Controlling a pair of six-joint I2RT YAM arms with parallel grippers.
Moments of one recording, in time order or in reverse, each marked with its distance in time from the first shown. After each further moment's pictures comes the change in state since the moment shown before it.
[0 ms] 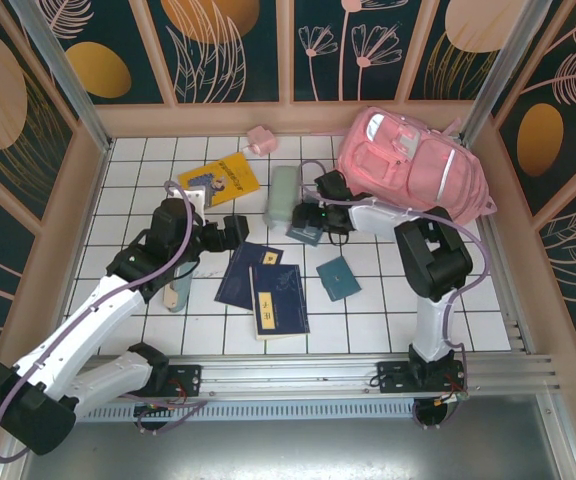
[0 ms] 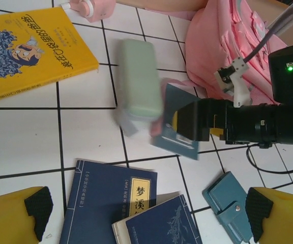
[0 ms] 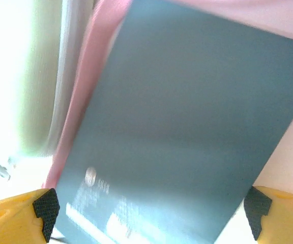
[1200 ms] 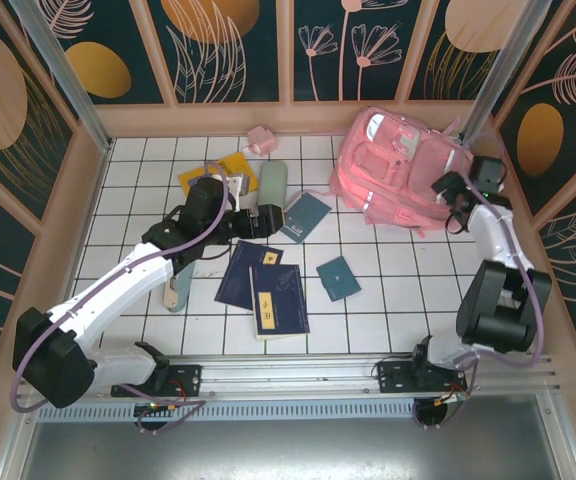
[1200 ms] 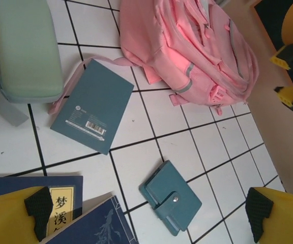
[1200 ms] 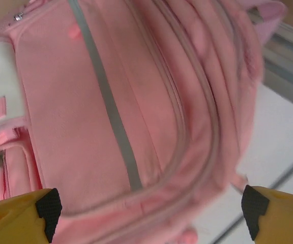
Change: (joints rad) left arm -0.077 0.272 0.154 0.105 0.197 -0.084; right arm -0.822 -0.336 -0.084 -0.082 0.036 0.094
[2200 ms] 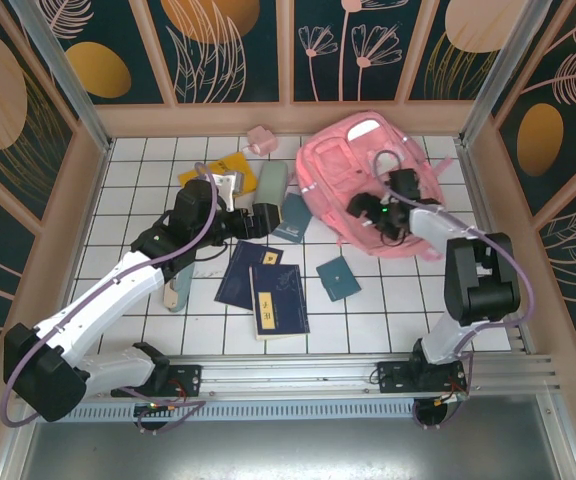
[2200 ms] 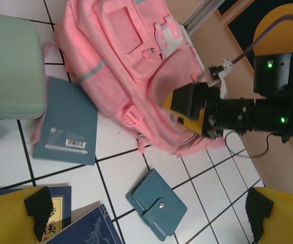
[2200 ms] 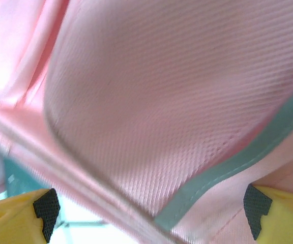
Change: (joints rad) left arm 0.000 -0.078 -0.026 0.032 -0.002 0.001; right arm 0.496 0.057 -0.162 0.060 -0.217 0.014
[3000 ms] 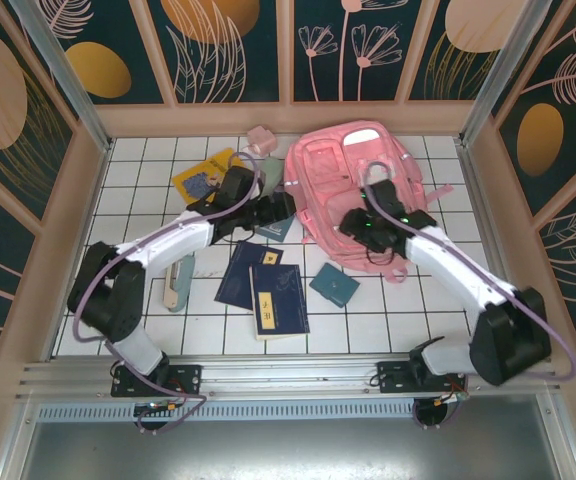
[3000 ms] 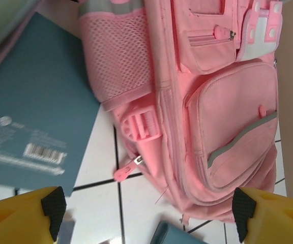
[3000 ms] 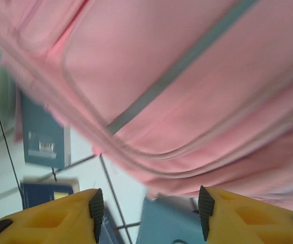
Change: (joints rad) left arm 0.040 0.540 0.201 0.092 0.047 -0.190; right arm 0.184 -0.419 -0.079 -0.283 0.292 0.265
